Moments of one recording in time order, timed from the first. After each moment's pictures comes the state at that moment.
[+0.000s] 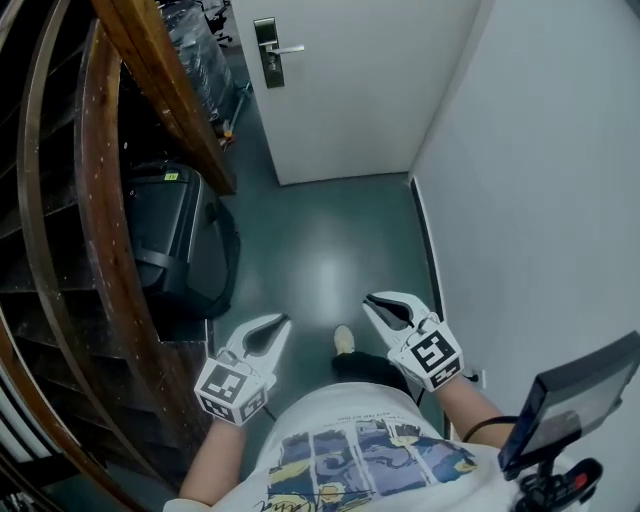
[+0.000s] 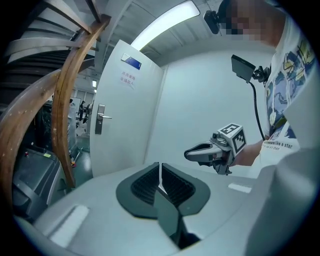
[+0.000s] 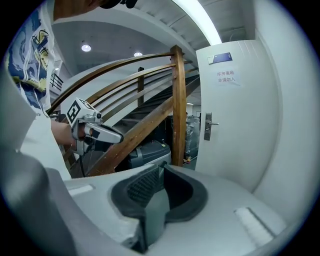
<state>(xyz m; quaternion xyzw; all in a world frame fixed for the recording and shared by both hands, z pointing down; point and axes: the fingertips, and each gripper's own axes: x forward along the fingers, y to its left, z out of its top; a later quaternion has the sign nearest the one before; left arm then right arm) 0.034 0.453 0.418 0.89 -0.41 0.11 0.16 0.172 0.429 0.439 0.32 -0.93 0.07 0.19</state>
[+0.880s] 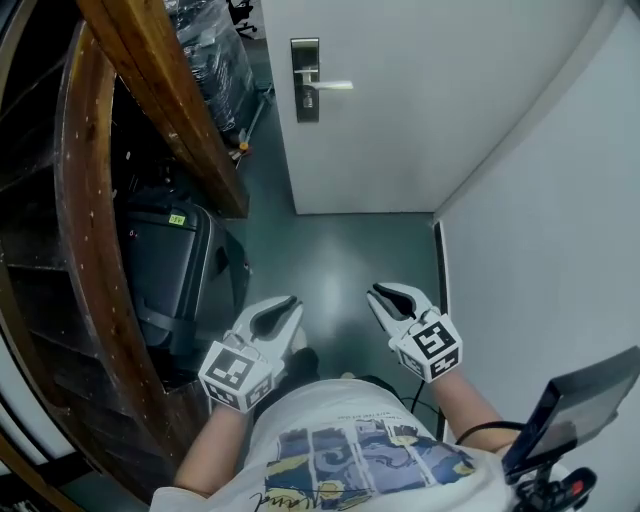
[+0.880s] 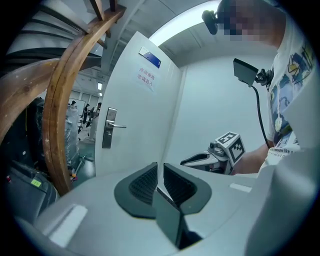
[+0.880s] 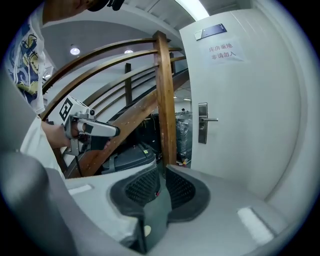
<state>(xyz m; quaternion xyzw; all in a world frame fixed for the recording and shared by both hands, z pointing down) -0.025 0.163 0.416 0.89 -0.42 0.08 0.16 0.106 0.134 0.469 0.32 -0.92 0.11 0.20</state>
